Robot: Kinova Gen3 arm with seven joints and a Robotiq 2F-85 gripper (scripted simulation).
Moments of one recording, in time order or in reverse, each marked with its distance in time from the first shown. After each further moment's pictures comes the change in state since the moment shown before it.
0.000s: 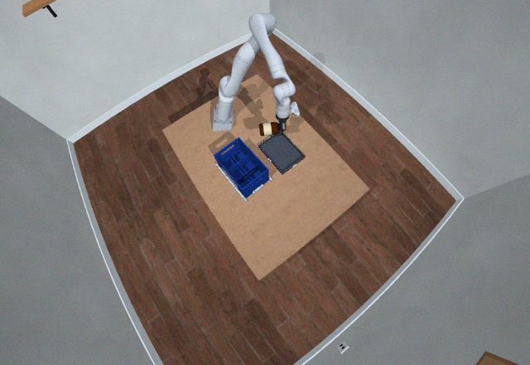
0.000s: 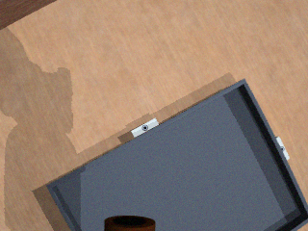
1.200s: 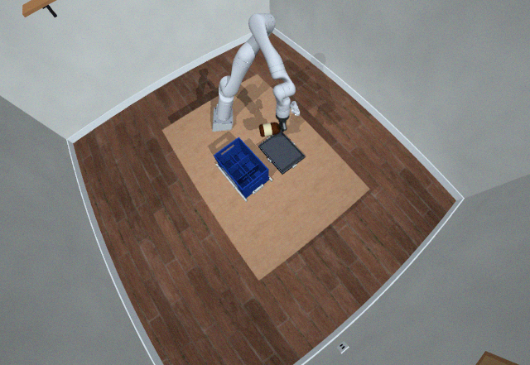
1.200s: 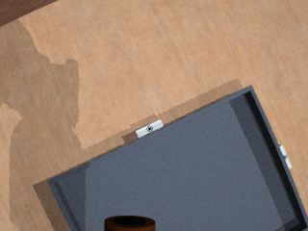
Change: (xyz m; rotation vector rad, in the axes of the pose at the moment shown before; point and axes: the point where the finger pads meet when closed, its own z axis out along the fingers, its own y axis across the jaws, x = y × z) arm 0.000 0.000 0.000 0.000 -0.002 -0.058
